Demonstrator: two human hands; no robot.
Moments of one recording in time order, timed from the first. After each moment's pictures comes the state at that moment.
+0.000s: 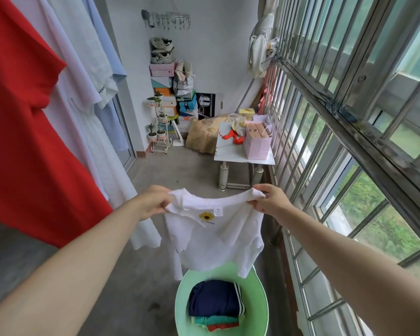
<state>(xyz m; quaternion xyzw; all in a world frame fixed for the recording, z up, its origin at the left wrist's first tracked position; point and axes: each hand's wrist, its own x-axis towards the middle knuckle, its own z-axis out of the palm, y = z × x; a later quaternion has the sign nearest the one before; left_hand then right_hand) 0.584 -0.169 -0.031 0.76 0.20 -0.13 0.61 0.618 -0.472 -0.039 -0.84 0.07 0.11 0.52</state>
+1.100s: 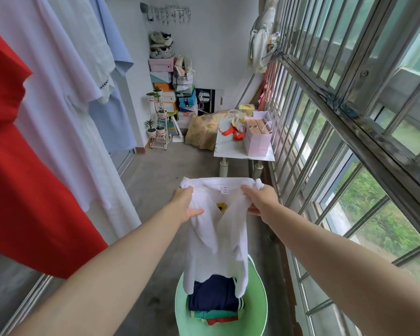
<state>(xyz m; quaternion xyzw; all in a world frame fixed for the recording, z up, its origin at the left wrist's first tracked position) 0.587 -0.249 -0.037 0.53 0.34 -0.06 0.77 0.611 -0.435 -0.037 -0.78 0.18 0.10 0.59</state>
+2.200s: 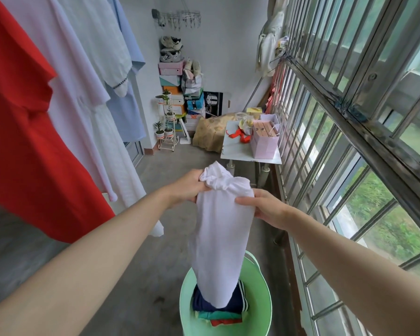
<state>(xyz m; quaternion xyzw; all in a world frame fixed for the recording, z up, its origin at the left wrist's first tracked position) 0.559 -0.233 0.022 0.81 -0.05 -0.15 0.57 0.597 -0.453 -0.035 -0.71 -0.06 0.31 0.63</state>
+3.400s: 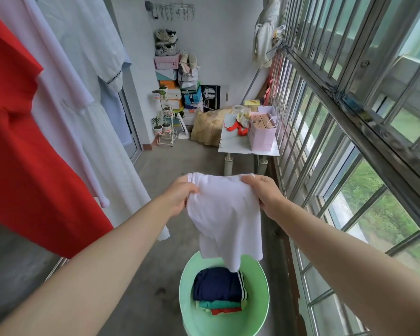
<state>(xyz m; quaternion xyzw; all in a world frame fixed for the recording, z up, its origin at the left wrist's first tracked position) 0.561 -0.244 -0.028 0.69 0.18 -0.10 0.70 0.591 -0.457 -0.030 -0.72 0.07 0.15 0.67</state>
